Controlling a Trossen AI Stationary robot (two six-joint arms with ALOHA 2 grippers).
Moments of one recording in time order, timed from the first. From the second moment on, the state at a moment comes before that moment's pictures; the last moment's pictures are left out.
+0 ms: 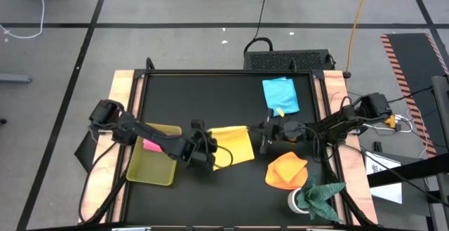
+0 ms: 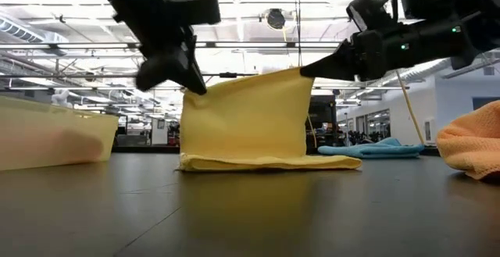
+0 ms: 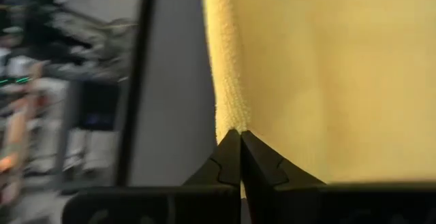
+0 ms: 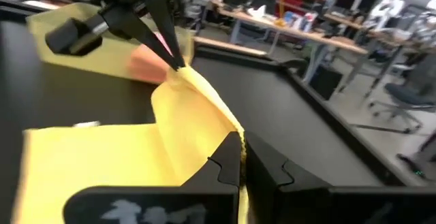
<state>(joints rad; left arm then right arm) -0.33 1.75 1.14 -0.63 -0.85 -0.14 0.13 1.46 0.31 0.99 0.39 -0.20</state>
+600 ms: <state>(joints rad) -0.24 1.75 1.08 -0.57 -0.70 -0.11 0.02 1.50 0.31 0.96 0.25 -0.21</state>
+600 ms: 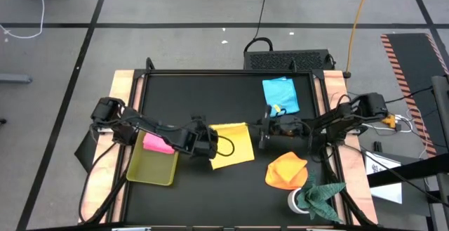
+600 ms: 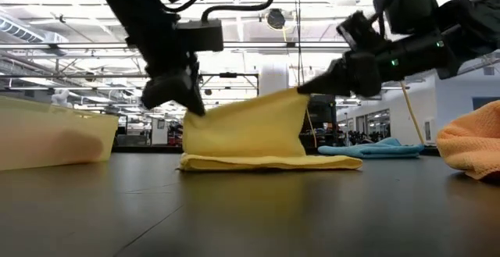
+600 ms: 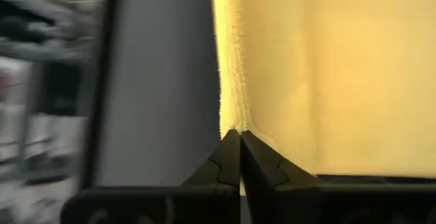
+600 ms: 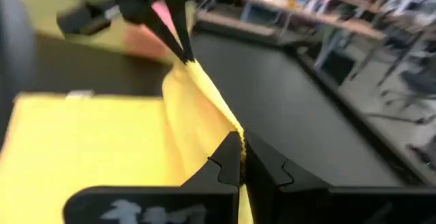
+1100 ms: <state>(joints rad) -0.35 1.75 1.00 -0.33 -0.43 -0.06 0.14 1.53 0.31 0.80 0.10 -0.19</state>
